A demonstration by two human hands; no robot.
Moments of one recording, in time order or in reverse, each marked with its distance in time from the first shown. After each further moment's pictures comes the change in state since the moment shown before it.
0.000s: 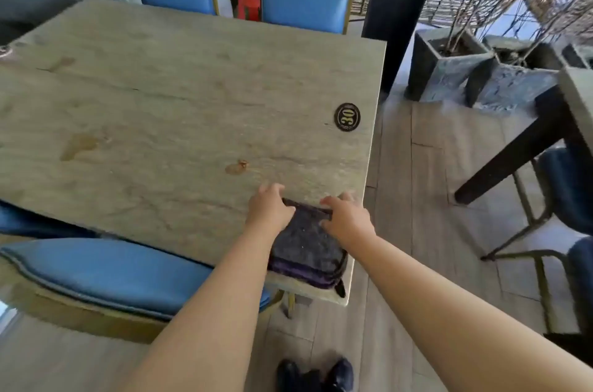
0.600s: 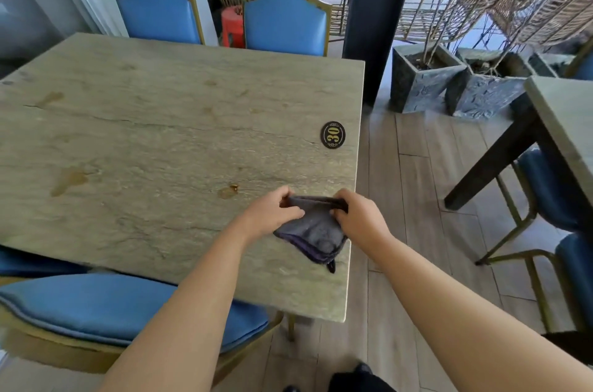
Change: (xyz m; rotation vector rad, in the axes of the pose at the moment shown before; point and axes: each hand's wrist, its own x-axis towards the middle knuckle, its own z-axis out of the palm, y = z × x) left_hand -0.008 0.027 -0.050 -0.399 -0.340 0.325; right_hand -0.011 0.010 -0.050 0.273 0.218 -0.002
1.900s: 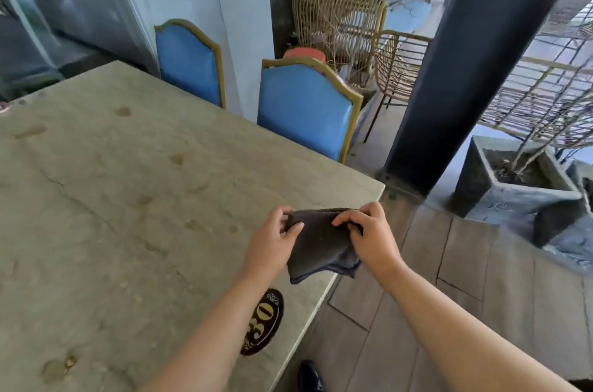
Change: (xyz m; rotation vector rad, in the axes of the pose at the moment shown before) left_hand 0.397 0.131 -0.003 -0.114 0.795 -0.072; right_hand 0.458 0.094 -0.159 0.144 -0.106 -0.396
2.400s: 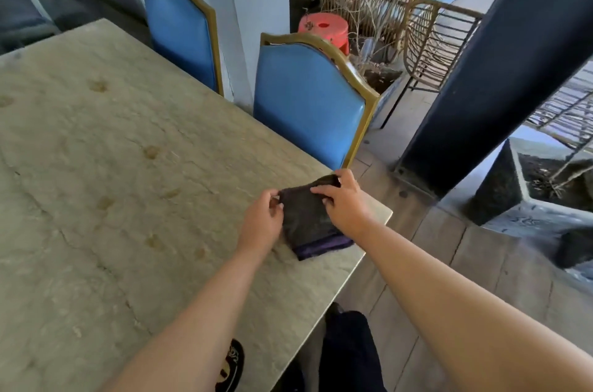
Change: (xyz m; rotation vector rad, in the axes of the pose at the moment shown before) left_hand 0.138 -0.030 0.048 0.149 0.130 -0.142; right_hand 0.172 0.032 0.019 -0.252 -0.307 -0.108
